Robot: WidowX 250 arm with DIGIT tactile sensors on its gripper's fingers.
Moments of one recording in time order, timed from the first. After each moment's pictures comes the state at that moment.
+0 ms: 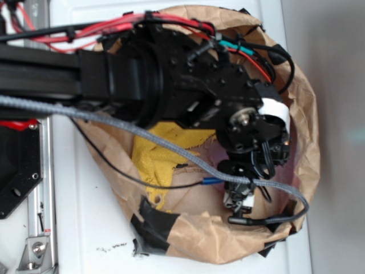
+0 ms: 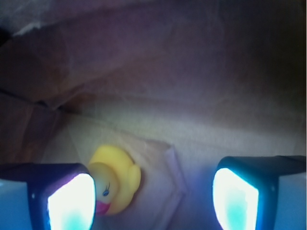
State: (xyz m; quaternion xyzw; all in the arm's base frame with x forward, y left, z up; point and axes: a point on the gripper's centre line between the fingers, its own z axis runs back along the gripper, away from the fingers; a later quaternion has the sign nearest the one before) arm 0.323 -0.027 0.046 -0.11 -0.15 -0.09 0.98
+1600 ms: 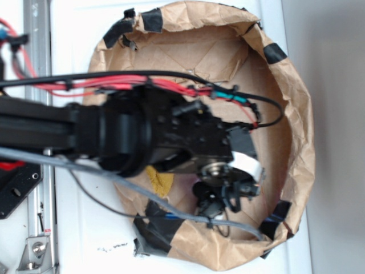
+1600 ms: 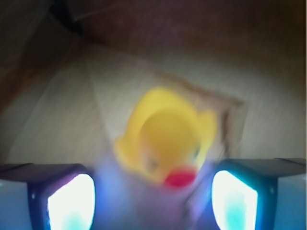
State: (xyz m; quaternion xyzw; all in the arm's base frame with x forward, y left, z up) arm 0.297 -0.075 0.019 -0.08 -0.13 -0.24 0.96
